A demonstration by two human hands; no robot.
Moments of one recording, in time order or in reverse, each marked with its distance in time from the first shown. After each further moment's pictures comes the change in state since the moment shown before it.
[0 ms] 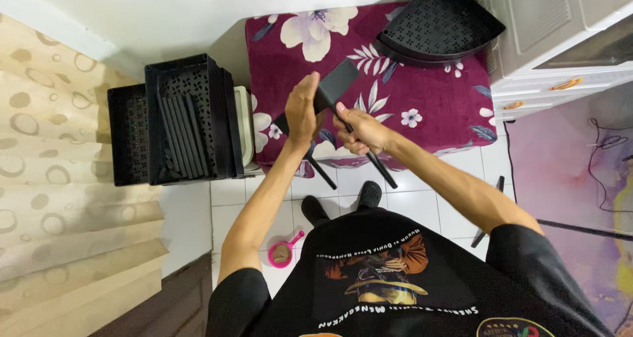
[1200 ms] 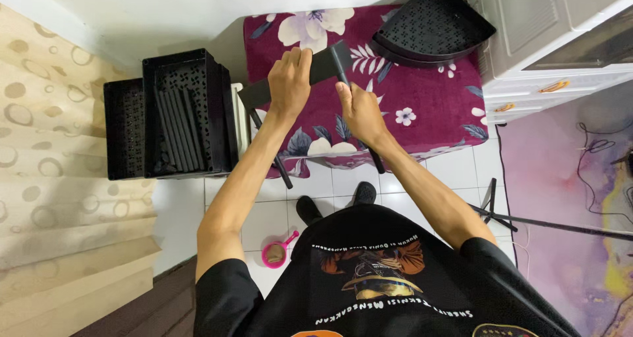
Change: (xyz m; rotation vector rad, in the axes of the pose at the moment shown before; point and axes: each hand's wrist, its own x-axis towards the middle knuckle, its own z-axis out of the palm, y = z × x) left_hand 0.050 -0.015 -0.015 0.344 -0.151 0.099; right_hand -0.001 -0.001 0.023 -0.966 0.747 -0.774
